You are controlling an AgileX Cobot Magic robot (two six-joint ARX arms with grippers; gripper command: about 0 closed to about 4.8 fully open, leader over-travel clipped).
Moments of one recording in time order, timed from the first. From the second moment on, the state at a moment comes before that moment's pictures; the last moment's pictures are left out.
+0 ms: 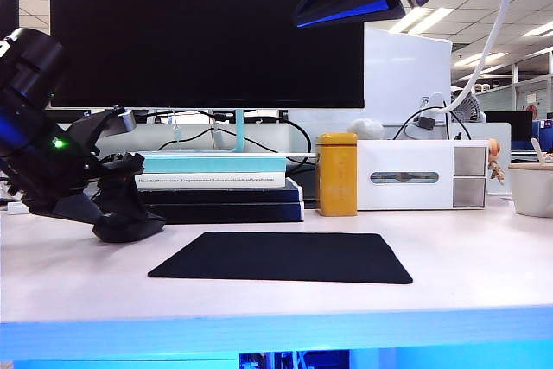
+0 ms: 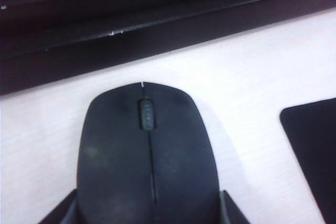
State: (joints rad) left arm -0.18 1.78 0.83 0.30 0.22 0.03; right arm 0.56 1.18 0.83 -0.04 -0.47 -0.14
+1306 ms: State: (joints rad) left arm -0.18 1.73 0.89 0.23 0.30 0.01; right arm 0.56 1.18 0.83 -0.11 -0.40 -0.19
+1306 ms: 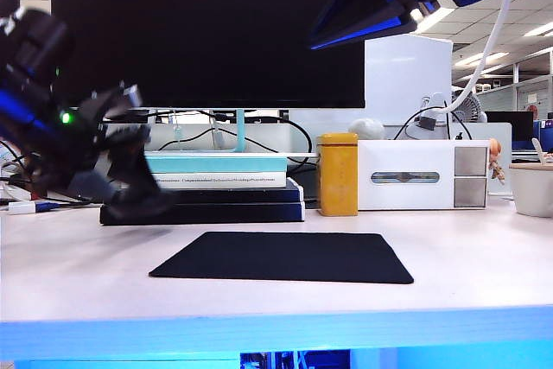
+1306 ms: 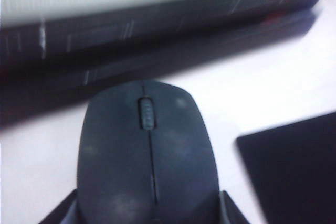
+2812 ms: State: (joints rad) left arm -0.59 1.67 0.89 0.07 0.29 0.00; right arm 0.56 0.95 0.83 -0.68 -0.13 -0.24
